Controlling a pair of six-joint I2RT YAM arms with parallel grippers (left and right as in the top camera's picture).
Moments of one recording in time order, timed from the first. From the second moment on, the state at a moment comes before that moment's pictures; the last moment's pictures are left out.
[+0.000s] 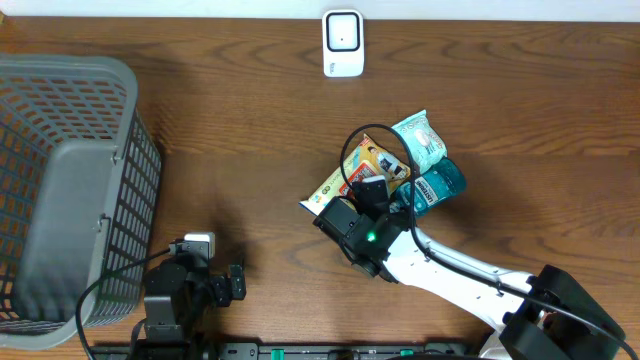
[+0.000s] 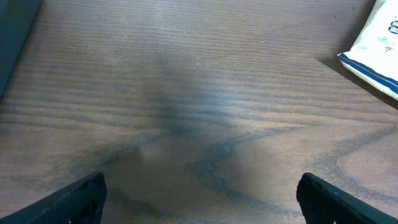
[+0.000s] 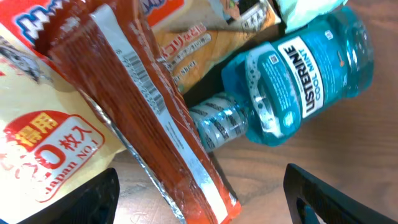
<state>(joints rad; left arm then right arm) -0.02 0.12 0.17 -0.76 0.15 -0.06 0.91 1.60 0.89 -0.69 0.59 0.66</state>
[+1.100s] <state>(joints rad) -0.02 0.12 0.17 -0.76 0.15 -0.06 0.92 1.81 1.16 -0.86 0.96 0.31</state>
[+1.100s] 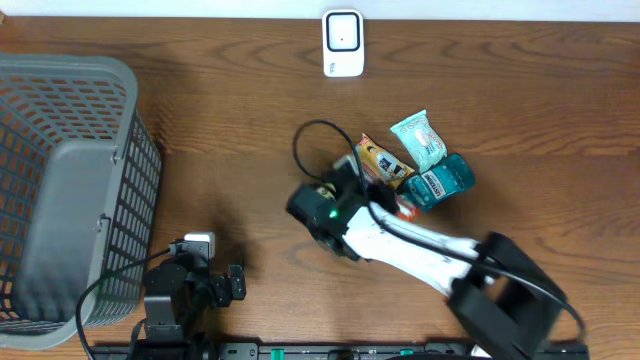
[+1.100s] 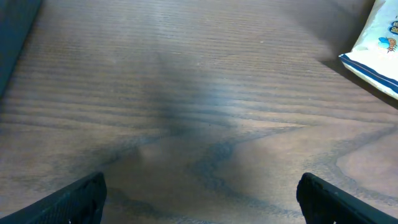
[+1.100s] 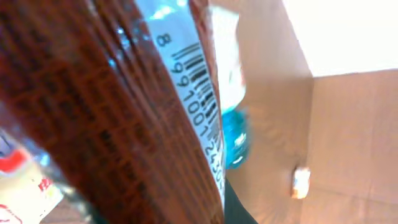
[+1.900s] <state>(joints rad) -0.02 0.12 0.17 -0.76 0.15 -0.06 0.88 1.84 1.13 -0.58 0.51 -0.28</state>
